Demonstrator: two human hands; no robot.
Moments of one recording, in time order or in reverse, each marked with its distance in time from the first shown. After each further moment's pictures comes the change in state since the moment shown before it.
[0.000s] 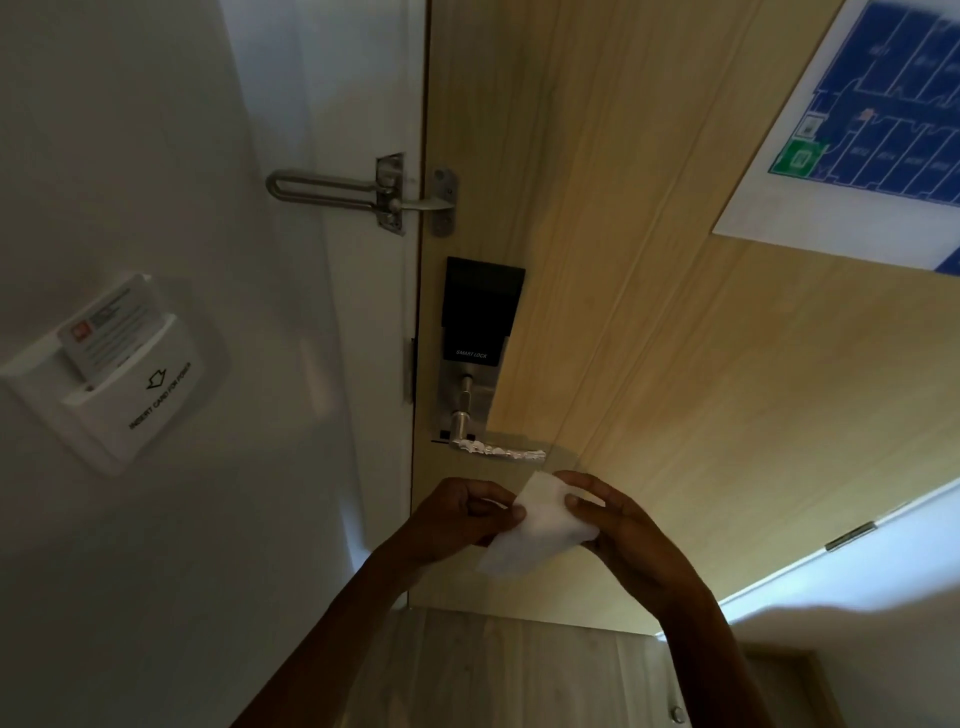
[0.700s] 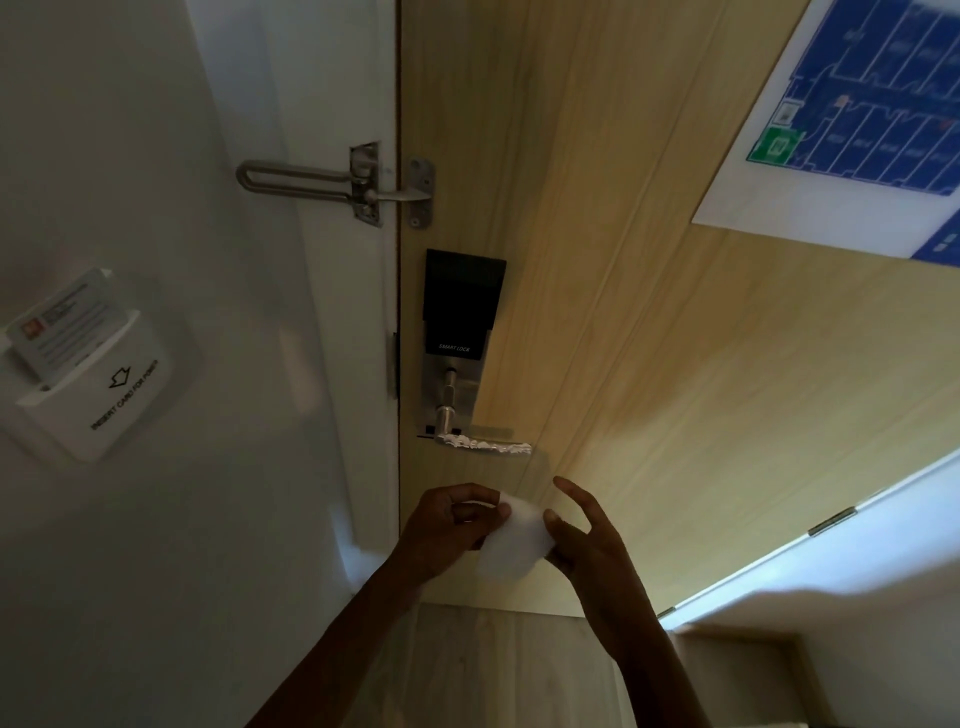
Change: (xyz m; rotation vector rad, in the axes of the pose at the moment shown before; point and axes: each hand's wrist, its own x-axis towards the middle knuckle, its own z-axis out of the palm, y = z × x) left_hand 0.007 -0.027 0.016 -0.142 0.179 -0.004; right_hand -0.022 0.037 0.025 0.041 0.219 -0.099
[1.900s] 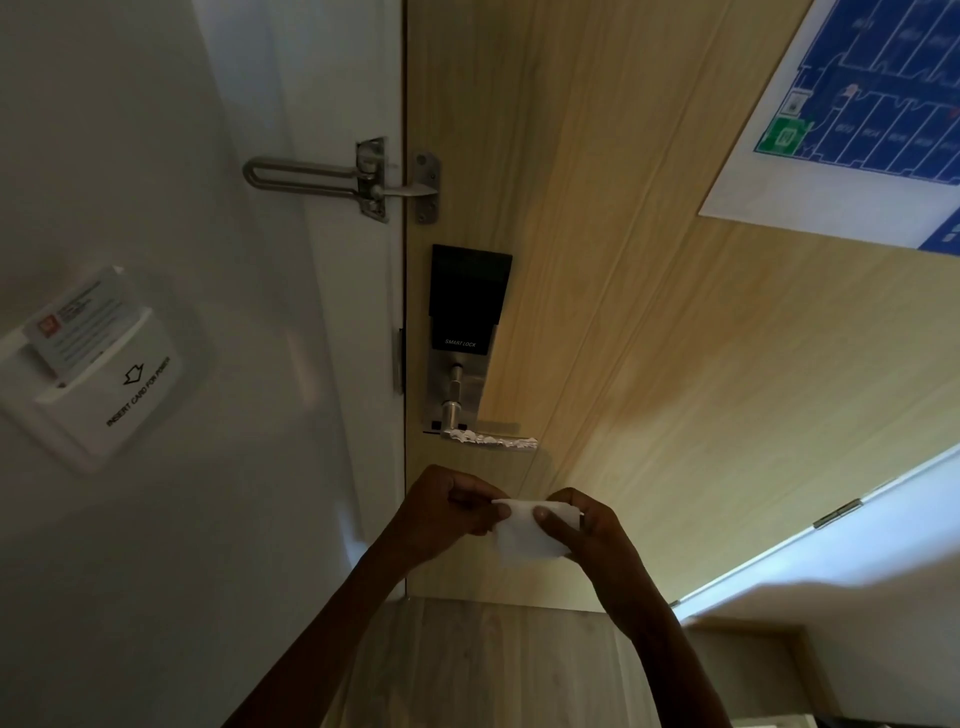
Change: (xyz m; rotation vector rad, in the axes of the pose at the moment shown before) left_hand 0.001 0.014 -0.019 0.269 -0.089 0.171; right_hand 0.010 -0.007 0.002 -0.402 -0.087 -0.070
